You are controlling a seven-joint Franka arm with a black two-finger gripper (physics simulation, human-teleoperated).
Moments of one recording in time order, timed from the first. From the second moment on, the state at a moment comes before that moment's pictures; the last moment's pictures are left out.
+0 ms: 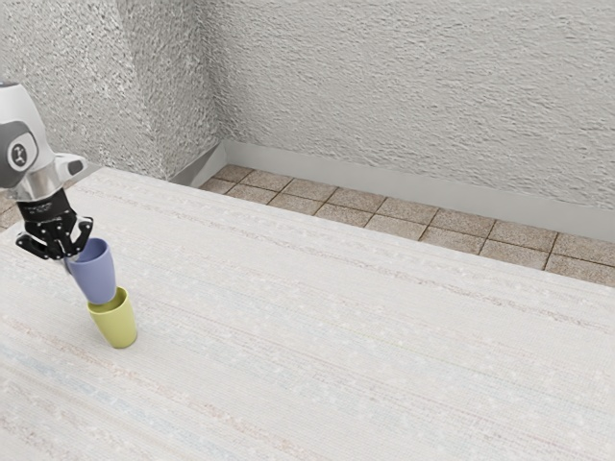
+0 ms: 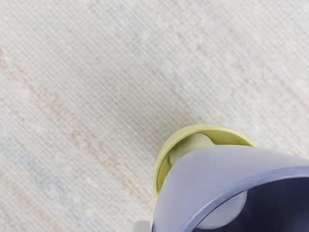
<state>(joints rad) 0.43 -0.11 0.02 -2.19 -0.02 2.02 -0.32</state>
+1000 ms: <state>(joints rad) 0.43 -0.06 0.01 -2.19 -0.02 2.05 -0.33</state>
